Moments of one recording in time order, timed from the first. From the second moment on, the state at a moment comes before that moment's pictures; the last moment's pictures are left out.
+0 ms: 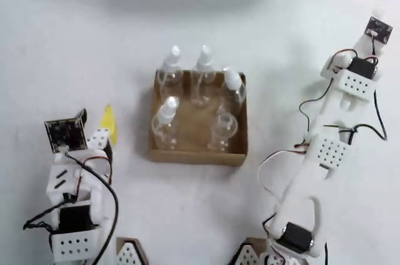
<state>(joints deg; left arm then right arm) -13.8 -100.3 96.4 33.5 2.8 22.8 79.6 -91.6 78.2 -4.4</state>
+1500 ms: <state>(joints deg) 11.0 -101.4 44.5 72.7 -5.1 -25.3 -0.7 -90.5 97.5 2.5</state>
